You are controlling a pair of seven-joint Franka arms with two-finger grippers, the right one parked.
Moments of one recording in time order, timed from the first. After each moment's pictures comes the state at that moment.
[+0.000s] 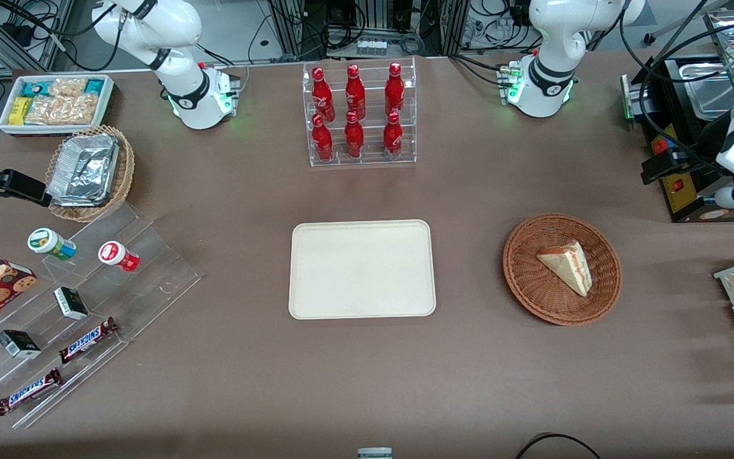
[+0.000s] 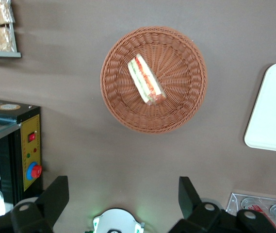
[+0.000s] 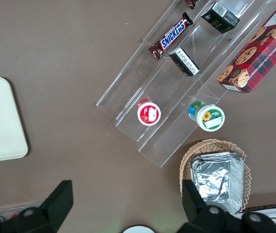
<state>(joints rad) 0.02 0.03 -0.07 -1.52 0.03 1.39 -0.20</state>
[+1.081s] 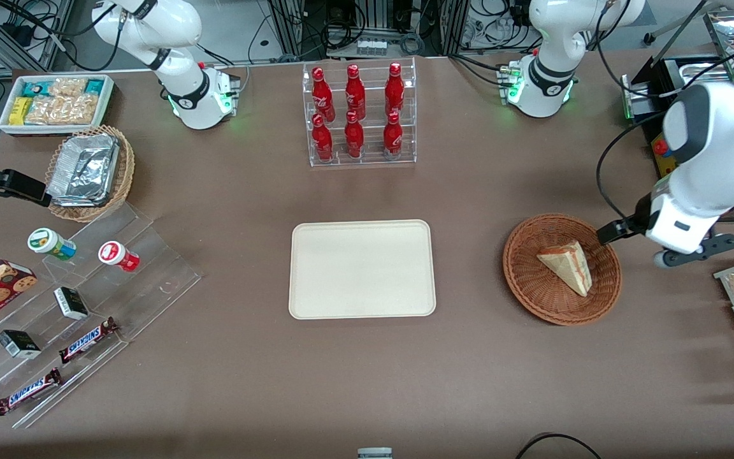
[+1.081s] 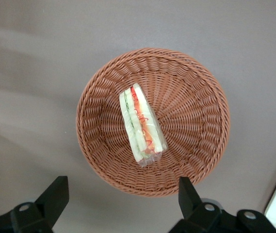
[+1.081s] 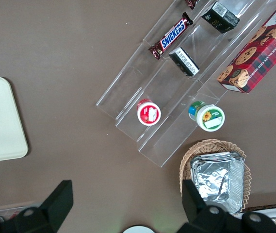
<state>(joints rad) 0.02 0.09 -0.06 -1.96 0.03 1.99 -0.38</state>
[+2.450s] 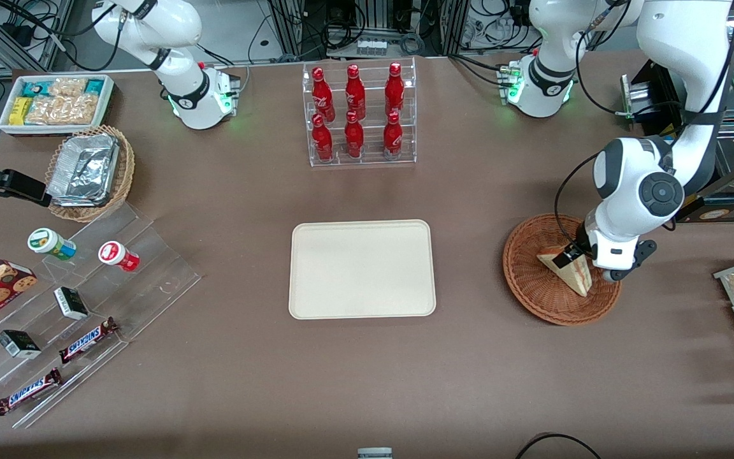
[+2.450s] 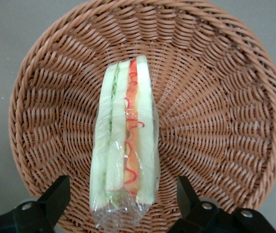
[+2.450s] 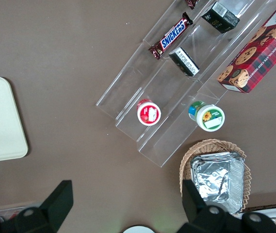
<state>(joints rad) -0.01 0.24 -0.08 -2.20 0.03 2.38 -0.76</state>
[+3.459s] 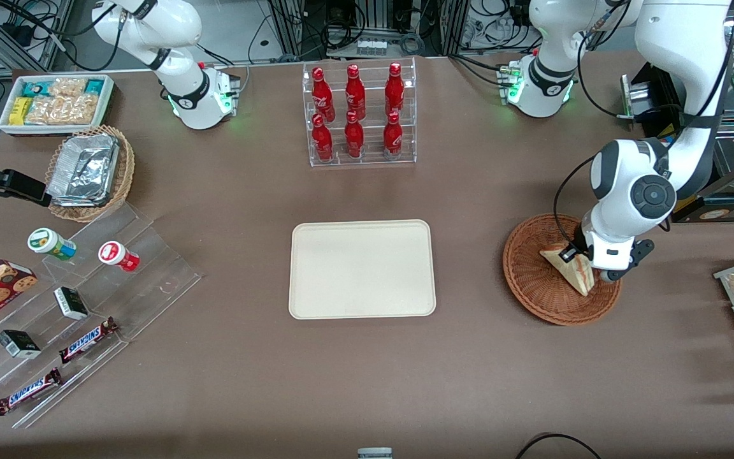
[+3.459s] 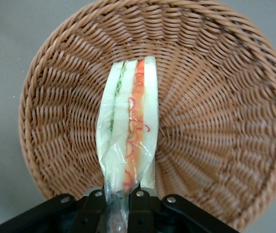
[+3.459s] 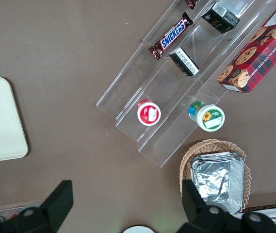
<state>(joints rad) -0.03 0.23 -0.08 -2.16 0.09 2.29 -0.80</state>
